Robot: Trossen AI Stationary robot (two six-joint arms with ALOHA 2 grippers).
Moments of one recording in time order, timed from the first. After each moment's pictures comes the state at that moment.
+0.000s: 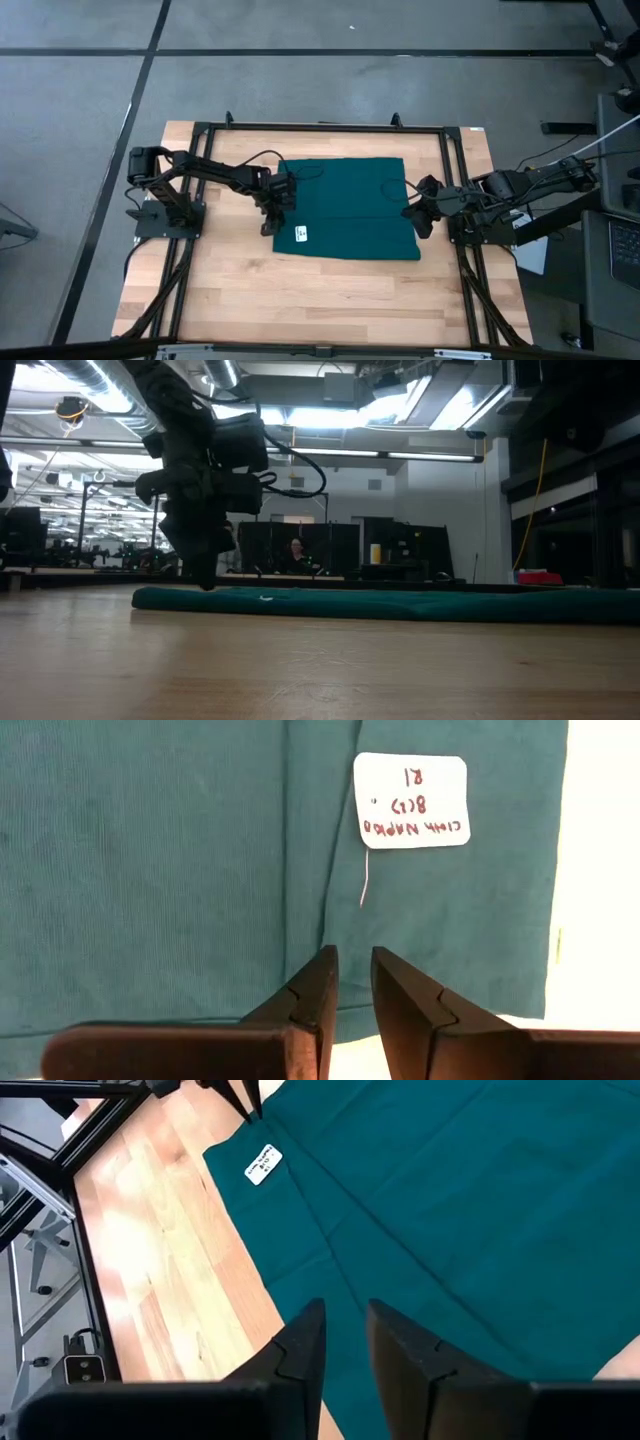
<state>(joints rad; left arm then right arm) 0.20 1.62 0.81 -0.43 0.33 0.06 0.32 0.80 0.79 -0.80 0.28 0.94</state>
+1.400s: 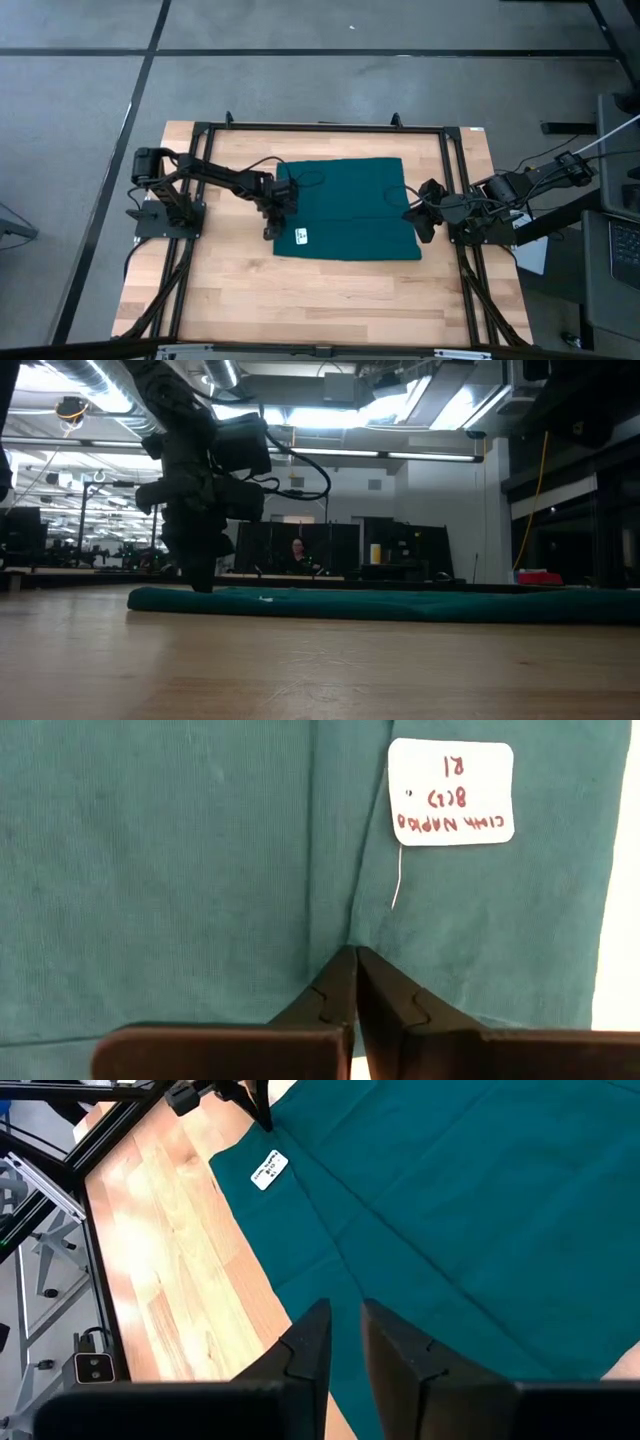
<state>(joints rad) 0.14 1.66 0.82 -0.41 0.26 -0.02 0.40 0.80 0.79 -0.80 0.34 1.00</state>
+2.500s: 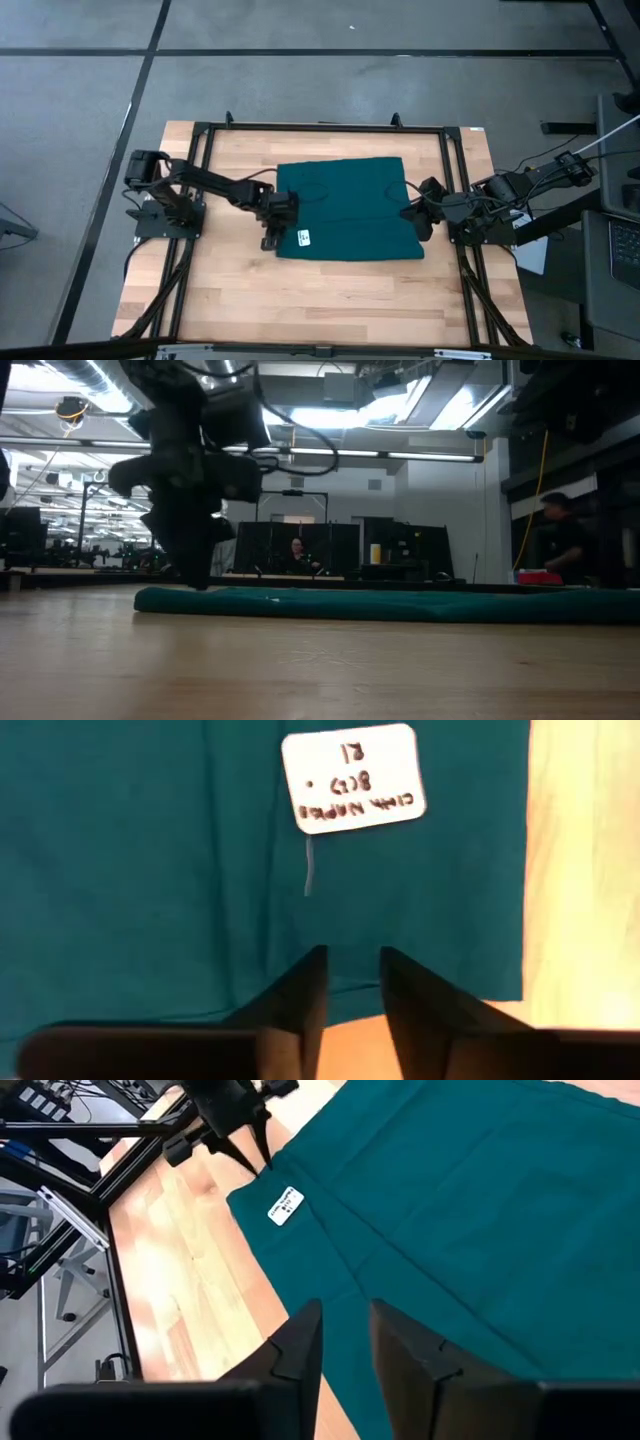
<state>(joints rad) 0.02 1.62 0.84 -0.44 0.20 -0.05 0.40 0.79 0.79 -0.73 0.38 0.99</state>
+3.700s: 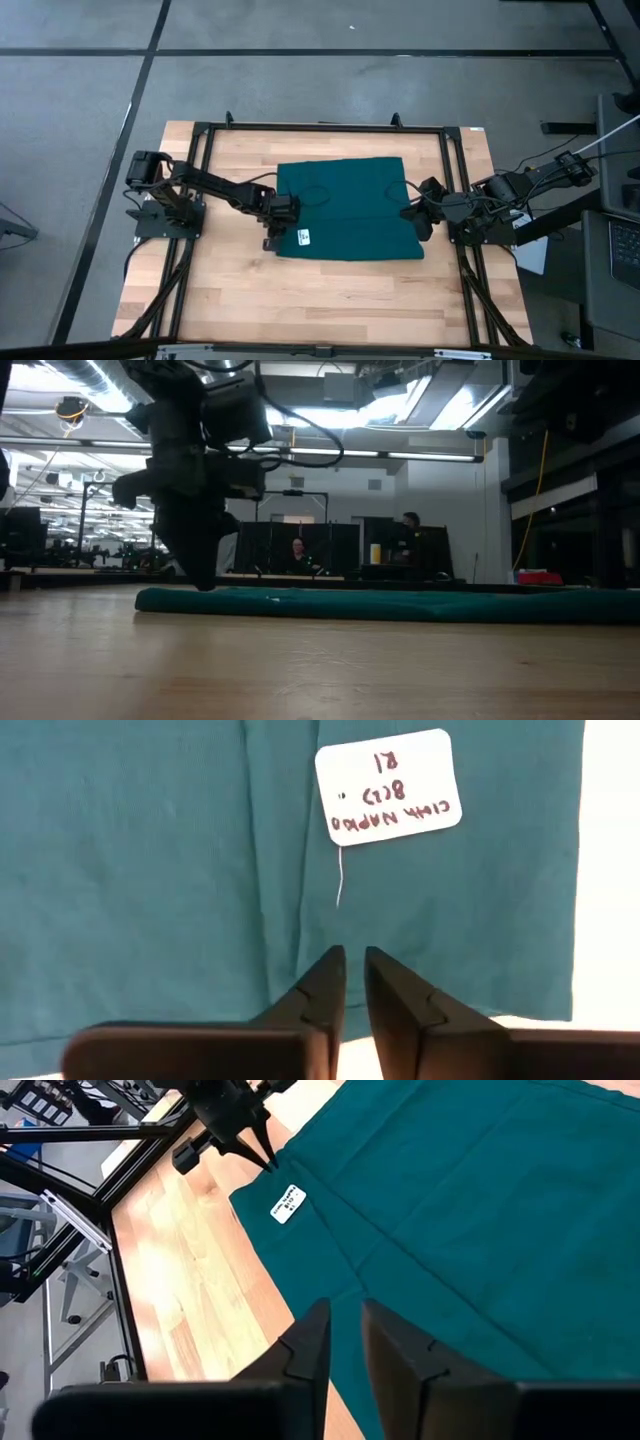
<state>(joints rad) -0.02 1.63 0.86 -0.45 0.07 -0.03 0.40 0.80 0.79 -0.73 0.38 1.01</state>
